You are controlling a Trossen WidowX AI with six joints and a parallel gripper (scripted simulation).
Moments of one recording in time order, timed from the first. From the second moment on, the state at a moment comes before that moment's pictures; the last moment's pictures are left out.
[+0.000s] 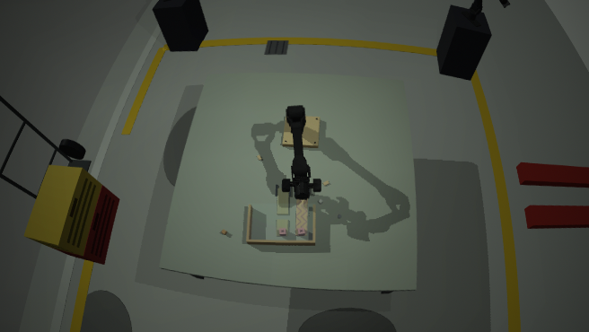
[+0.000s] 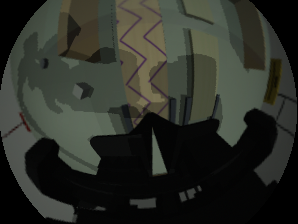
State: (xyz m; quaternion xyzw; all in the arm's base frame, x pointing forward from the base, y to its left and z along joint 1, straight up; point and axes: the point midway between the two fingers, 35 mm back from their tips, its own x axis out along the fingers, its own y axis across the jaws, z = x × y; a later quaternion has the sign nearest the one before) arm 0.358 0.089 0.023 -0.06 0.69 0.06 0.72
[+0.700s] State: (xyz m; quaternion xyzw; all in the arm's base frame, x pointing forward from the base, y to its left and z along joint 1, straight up) arm 0.346 0.087 0.023 -0.05 0.69 0.06 0.72
